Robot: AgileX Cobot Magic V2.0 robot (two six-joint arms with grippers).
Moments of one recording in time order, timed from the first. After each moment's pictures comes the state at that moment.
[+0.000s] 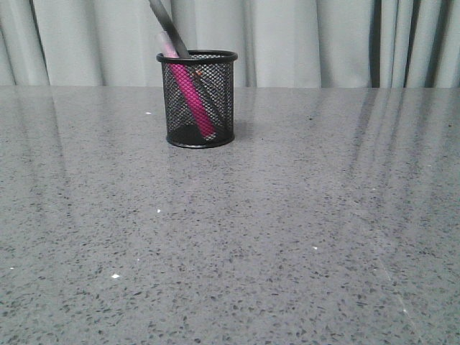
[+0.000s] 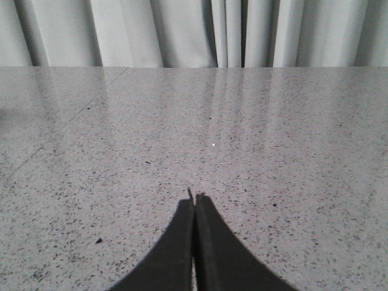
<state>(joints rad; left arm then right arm) -0.11 0.00 0.00 -0.08 0.10 0.03 0.00 -0.01 0.01 -0.11 0.16 0.11</state>
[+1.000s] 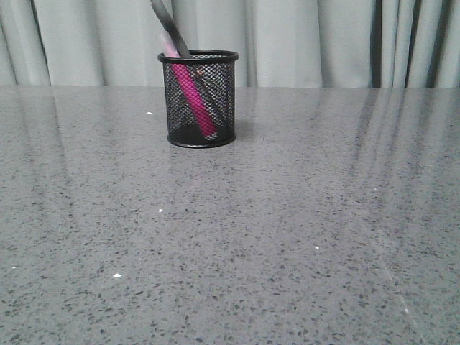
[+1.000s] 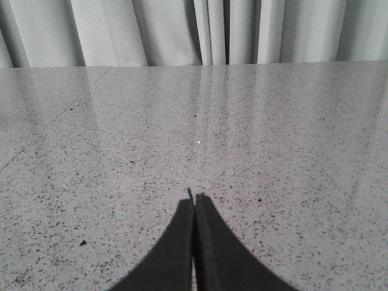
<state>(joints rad) -0.11 0.00 0.00 -0.08 0.10 0.03 -0.04 -0.01 0.01 -0.08 0.17 0.10</state>
